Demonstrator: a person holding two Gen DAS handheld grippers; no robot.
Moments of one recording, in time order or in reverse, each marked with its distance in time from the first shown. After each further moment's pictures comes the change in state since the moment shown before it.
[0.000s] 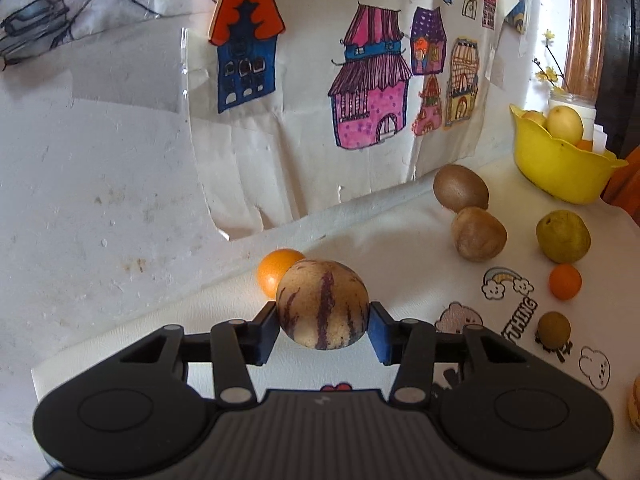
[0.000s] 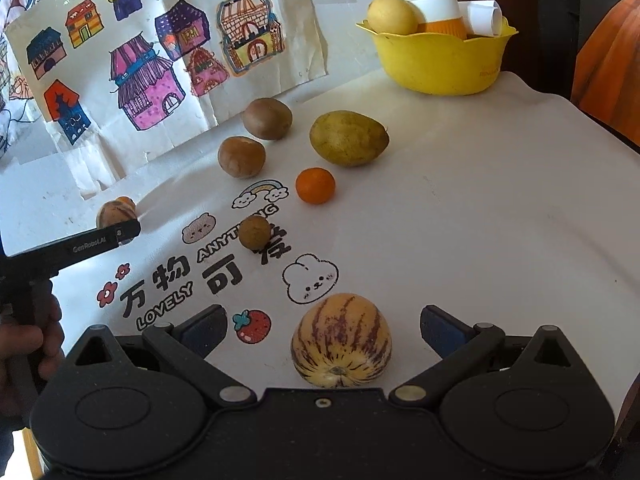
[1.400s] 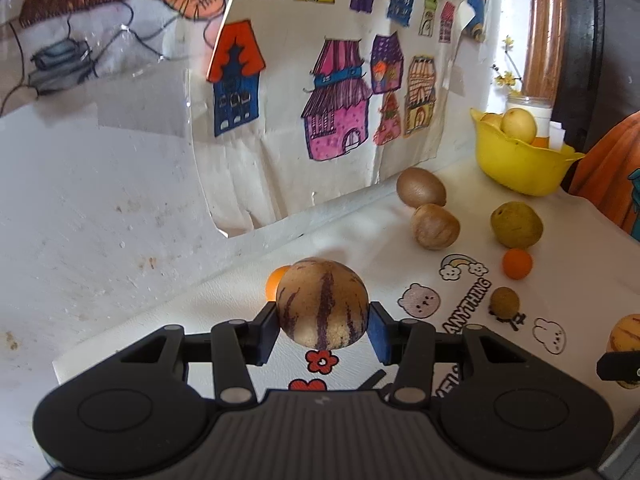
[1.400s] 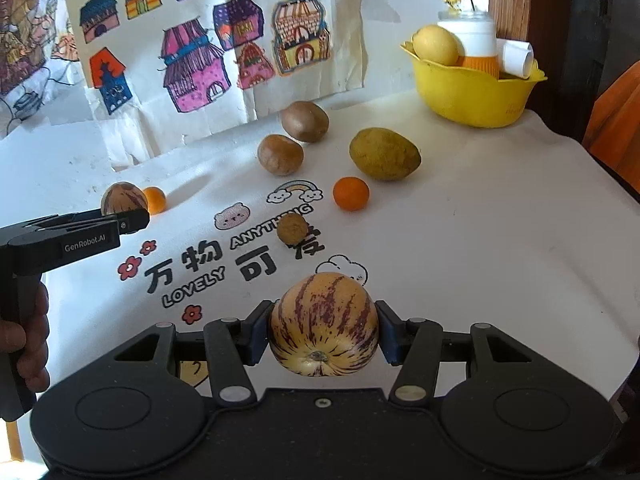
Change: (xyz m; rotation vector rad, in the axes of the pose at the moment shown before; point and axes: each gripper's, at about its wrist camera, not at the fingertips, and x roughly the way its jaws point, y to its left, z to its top) left arm -0.045 0.003 -0.008 0.055 -0.029 -0.074; right arm -0.027 0.034 0.001 -0.136 -0.009 -0.022
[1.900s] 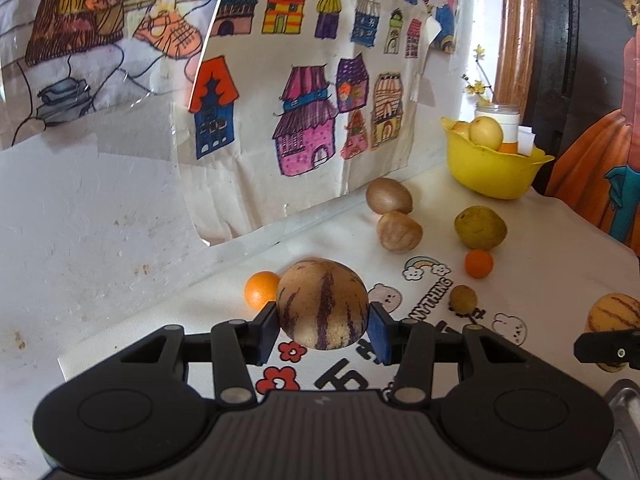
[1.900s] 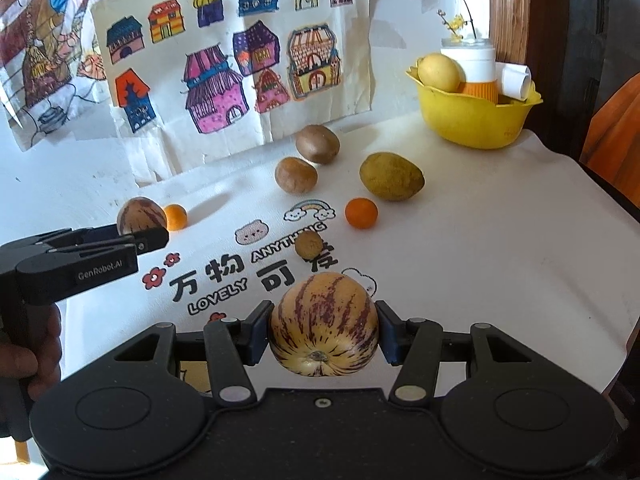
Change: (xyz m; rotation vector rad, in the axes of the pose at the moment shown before) left arm -0.032 -0.017 -0.001 0.025 -0.028 -0.038; right arm -0.029 0.008 -0.001 -0.004 -0.051 0.017
